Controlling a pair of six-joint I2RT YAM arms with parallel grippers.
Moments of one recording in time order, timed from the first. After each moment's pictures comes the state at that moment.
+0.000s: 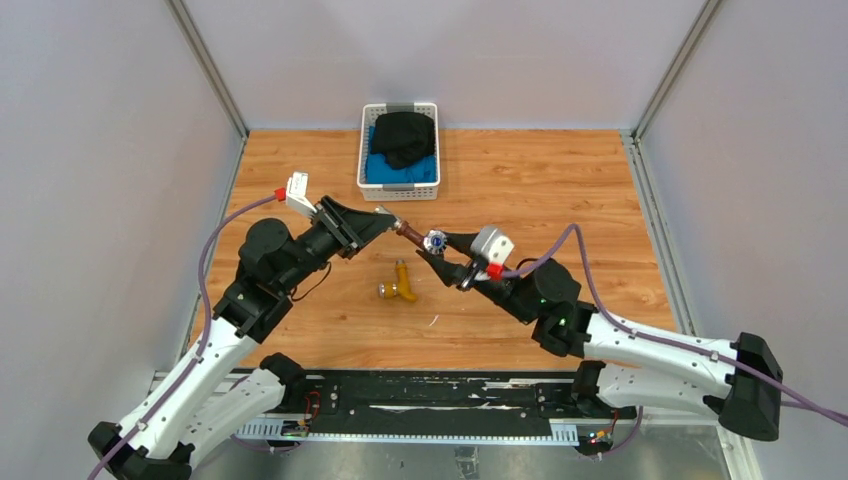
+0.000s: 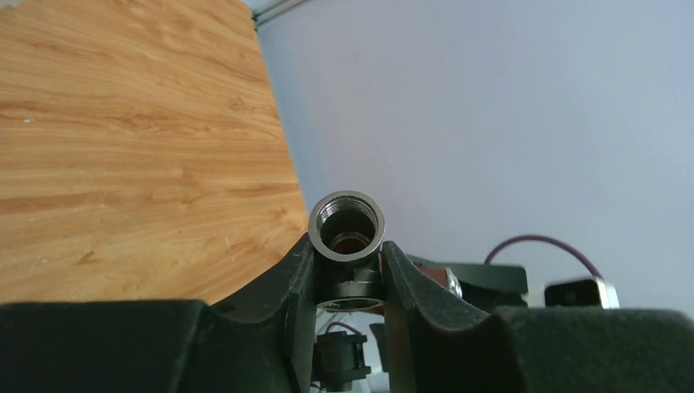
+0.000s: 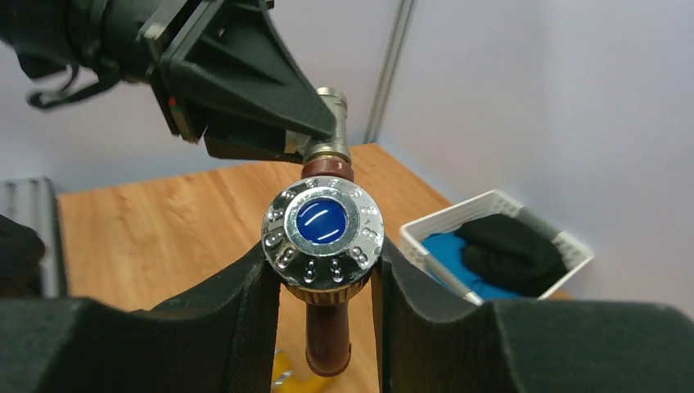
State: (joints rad) left arm -0.54 0.73 0.80 -0.07 0.18 -1.12; right arm 1.16 0.99 0.64 0.63 0.14 -0.36
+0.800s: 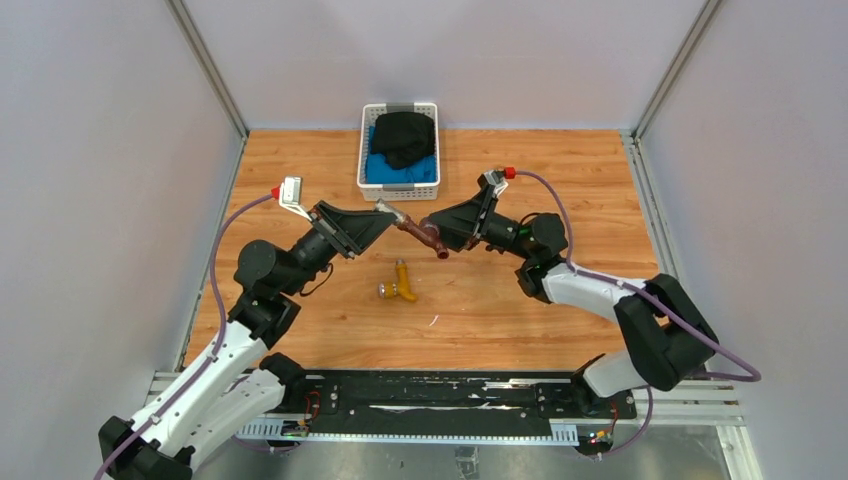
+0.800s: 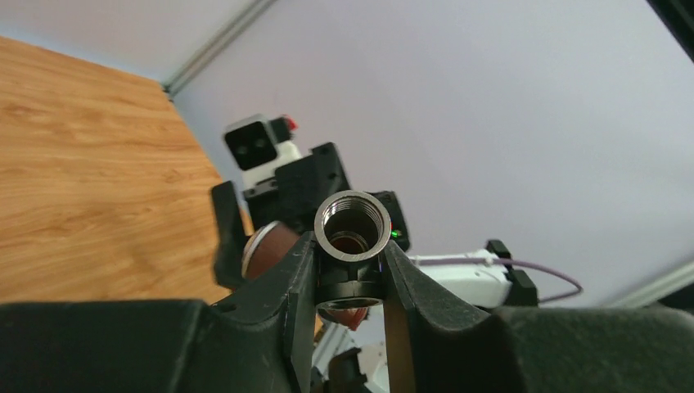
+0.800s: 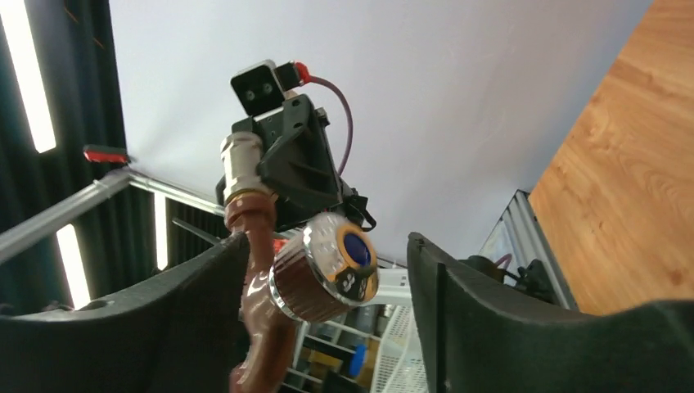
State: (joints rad) left arm -0.53 0.71 0.61 0.42 0.27 -1.05; right arm 0.60 1.44 0.67 1.19 -0.64 1.60
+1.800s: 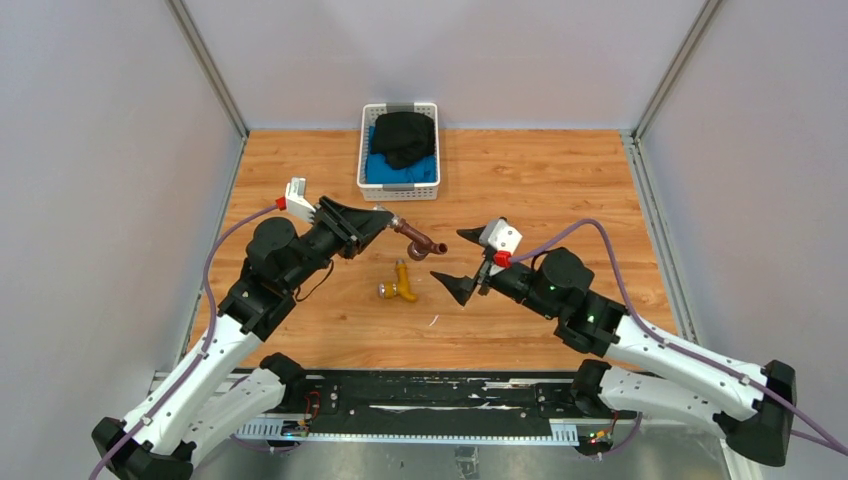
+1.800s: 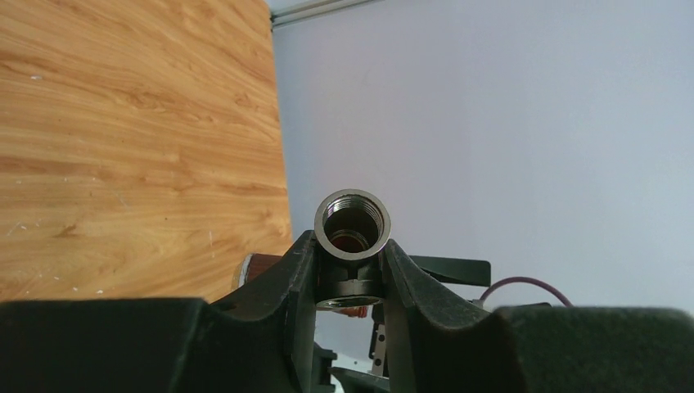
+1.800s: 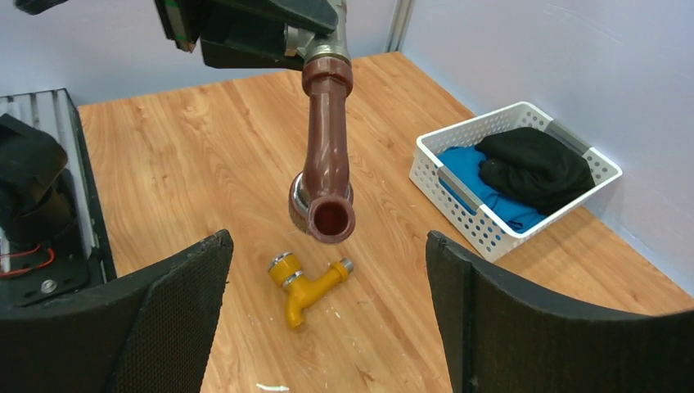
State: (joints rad) left arm -0.53 0.74 0.76 -0.05 0.13 -1.29; right arm 1.02 0.80 0.69 0.17 -0.03 -0.18
